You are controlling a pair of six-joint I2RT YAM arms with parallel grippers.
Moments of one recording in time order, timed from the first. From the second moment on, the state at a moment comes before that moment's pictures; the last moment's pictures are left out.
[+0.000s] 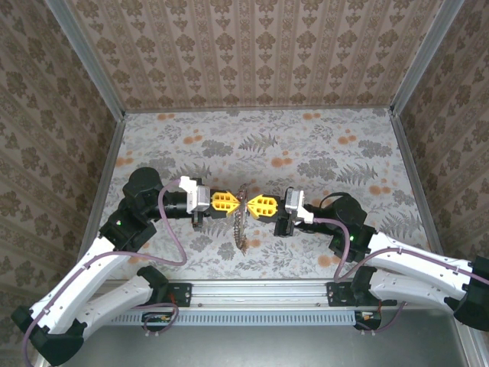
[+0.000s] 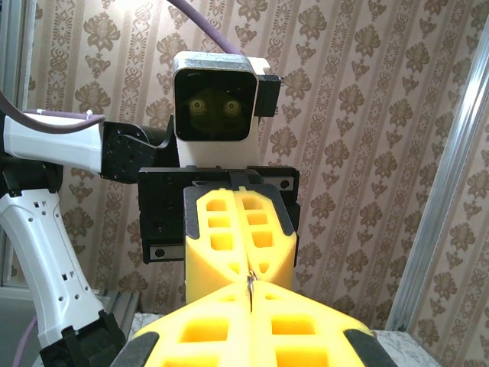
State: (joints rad) left arm -0.72 0.77 0.90 -0.19 0.89 0.26; right arm 0.97 0.91 0.63 0.61 -0.37 -0.13
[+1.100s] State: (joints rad) left arm -0.72 0.77 0.90 -0.19 0.89 0.26; right arm 0.97 0.92 0.63 0.61 -0.34 -0.15
